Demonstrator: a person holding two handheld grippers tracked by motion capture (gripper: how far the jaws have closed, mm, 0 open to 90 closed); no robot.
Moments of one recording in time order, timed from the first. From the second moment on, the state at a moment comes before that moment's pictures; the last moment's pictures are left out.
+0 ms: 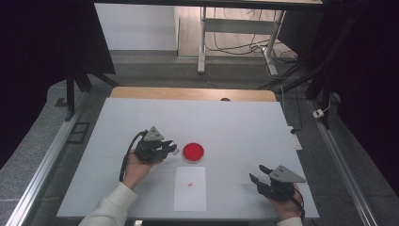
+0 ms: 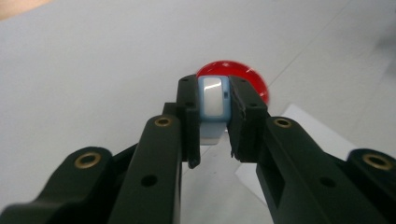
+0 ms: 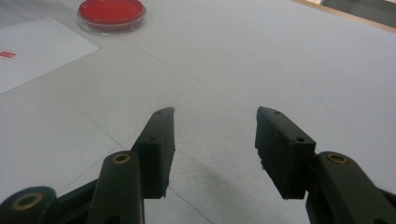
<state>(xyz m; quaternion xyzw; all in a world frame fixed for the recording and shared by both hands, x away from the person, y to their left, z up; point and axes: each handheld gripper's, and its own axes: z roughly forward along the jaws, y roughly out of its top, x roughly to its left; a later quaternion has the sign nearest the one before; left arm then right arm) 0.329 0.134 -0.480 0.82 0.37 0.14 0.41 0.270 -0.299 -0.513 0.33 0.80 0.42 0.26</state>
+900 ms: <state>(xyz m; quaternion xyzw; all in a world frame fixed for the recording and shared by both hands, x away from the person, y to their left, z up) 0.356 0.122 -0.505 0.84 0.39 0.14 0.36 0.268 -0.299 -0.516 0.33 0.81 0.42 0.26</state>
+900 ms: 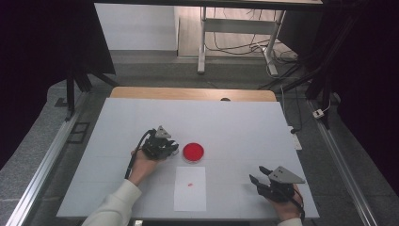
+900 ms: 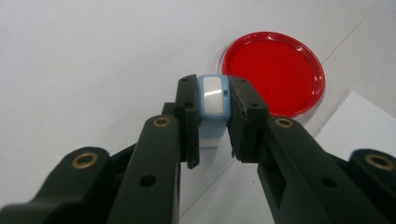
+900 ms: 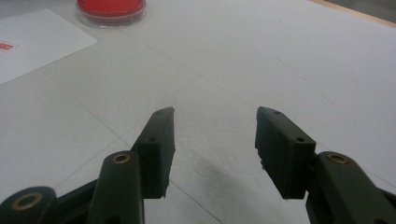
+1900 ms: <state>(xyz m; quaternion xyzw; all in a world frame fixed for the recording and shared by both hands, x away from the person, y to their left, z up) 0.288 0.156 -0.480 0.81 0.36 0.14 0.44 0.277 -0.300 -0.516 0.31 0.81 0.43 0.25</state>
